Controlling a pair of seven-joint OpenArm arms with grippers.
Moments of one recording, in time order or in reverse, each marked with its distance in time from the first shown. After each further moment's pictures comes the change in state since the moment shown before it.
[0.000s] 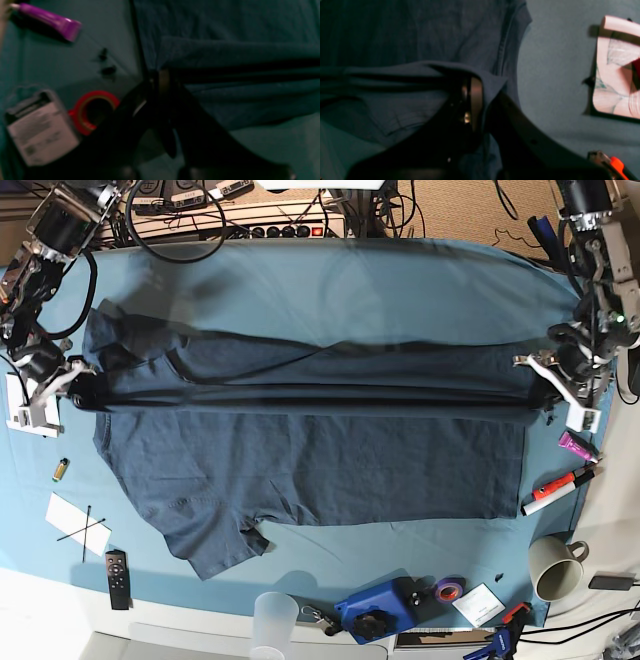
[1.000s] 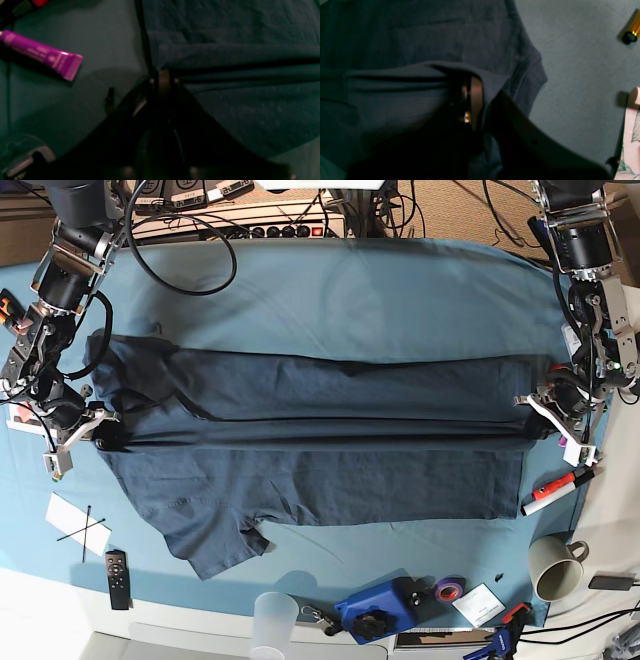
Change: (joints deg) left arm -12.9 0.0 1.4 -16.1 2.1 -4.2 -2.5; right arm 14.7 0.0 -11.1 -17.6 -13.9 0.1 13.5
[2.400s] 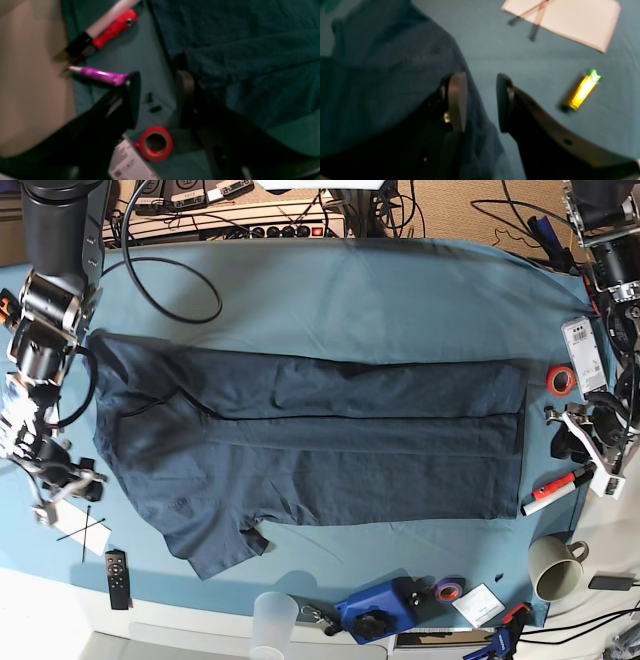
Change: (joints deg) left arm -3.9 -8.5 -0.5 9.6 -5.5 -2.9 16.8; right arm 22.0 4.0 -12.7 -26.2 -13.6 -4.0 16.0
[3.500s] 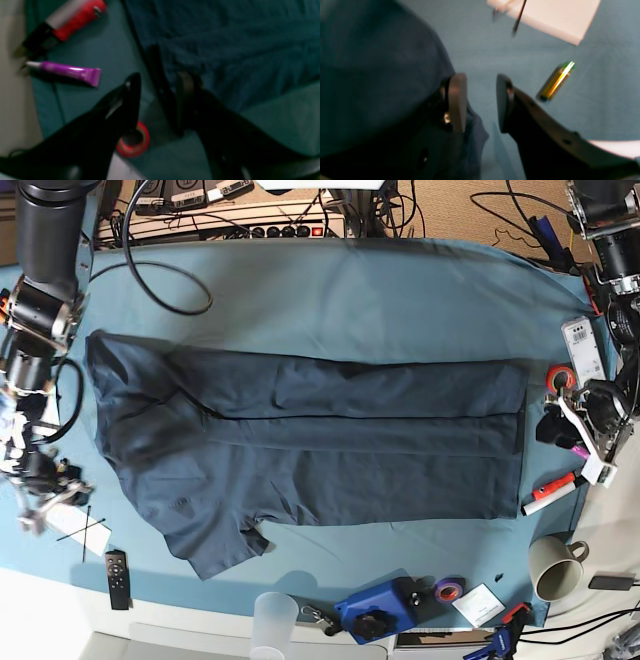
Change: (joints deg) left arm 2.2 -0.4 0.1 0.2 -9.6 -2.4 5.3; right arm 2.0 3.0 0.5 4.2 7.8 -4.1 -13.7
